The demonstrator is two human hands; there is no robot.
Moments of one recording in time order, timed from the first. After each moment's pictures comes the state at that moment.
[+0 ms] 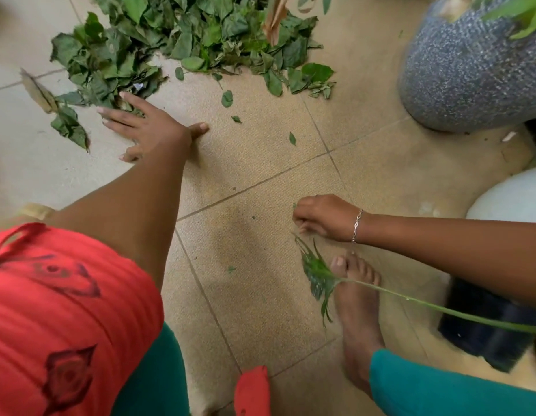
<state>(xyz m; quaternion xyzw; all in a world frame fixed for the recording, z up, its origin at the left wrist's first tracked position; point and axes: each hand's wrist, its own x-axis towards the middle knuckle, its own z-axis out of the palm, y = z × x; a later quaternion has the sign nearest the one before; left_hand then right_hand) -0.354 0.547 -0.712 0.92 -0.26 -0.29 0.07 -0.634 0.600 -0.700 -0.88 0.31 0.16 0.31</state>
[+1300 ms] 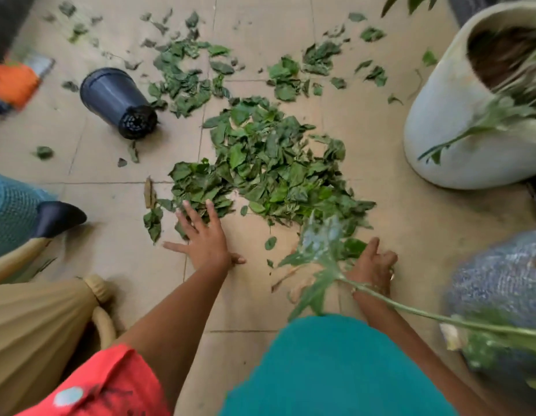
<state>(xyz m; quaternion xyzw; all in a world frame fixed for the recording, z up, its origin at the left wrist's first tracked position) -0.361 0.520 -0.695 0.93 -0.26 -0.24 -0.09 -0.582 0.407 -0.693 -0.64 0.70 0.11 0.30</state>
